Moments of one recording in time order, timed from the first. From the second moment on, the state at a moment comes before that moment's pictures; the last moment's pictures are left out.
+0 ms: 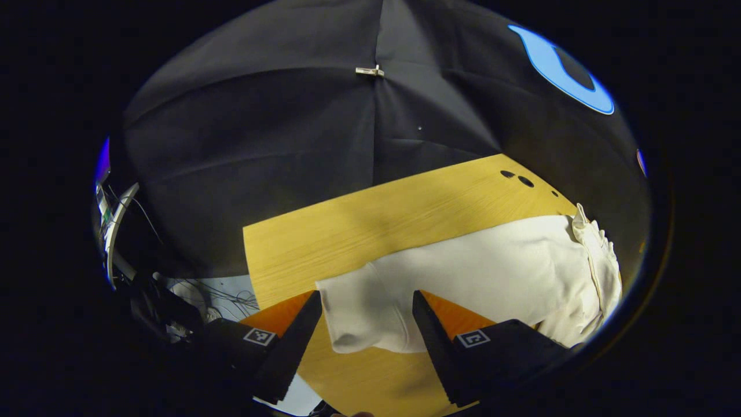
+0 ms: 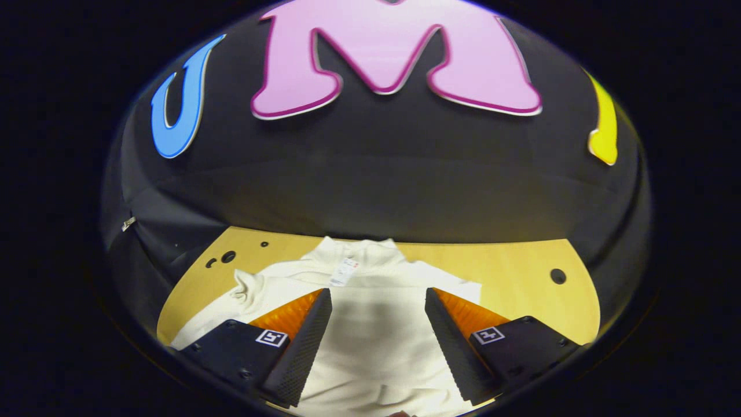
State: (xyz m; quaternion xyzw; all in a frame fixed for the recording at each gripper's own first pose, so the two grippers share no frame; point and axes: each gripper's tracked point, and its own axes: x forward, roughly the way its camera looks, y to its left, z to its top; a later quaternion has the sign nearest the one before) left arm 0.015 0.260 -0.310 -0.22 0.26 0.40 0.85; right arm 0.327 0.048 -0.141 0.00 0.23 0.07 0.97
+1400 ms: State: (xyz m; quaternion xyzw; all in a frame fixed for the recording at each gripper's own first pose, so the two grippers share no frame) left arm 0.109 0.250 -0.241 -0.24 0.22 0.29 0.90; right arm 0.215 -0.131 -0.150 0.03 0.24 -0.05 0.97
